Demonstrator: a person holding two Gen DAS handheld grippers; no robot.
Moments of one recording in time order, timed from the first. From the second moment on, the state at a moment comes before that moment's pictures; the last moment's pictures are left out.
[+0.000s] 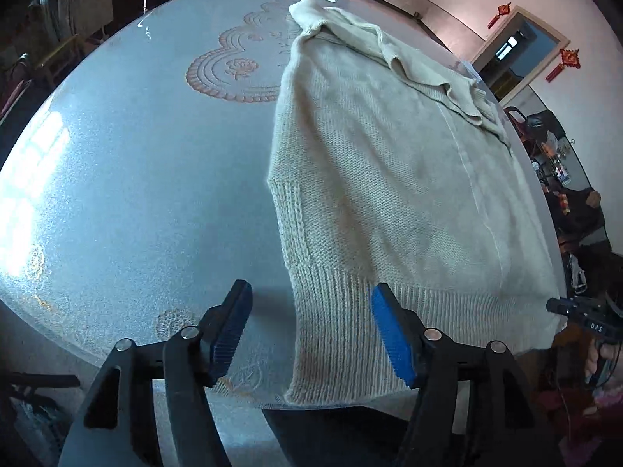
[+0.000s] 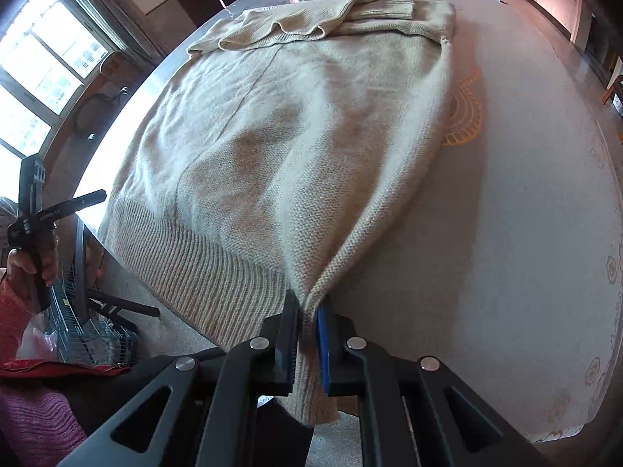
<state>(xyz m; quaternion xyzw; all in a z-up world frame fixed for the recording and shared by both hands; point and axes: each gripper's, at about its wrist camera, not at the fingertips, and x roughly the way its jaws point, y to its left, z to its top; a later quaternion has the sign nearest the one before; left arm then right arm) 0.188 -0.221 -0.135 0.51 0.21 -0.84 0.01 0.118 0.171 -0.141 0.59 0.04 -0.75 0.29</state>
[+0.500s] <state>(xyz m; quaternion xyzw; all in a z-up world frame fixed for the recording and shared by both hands) 0.180 -0.186 -0.137 0.51 0.22 -0.83 0.00 0.112 0.186 -0.147 0.60 -0.01 -0.75 0.28</state>
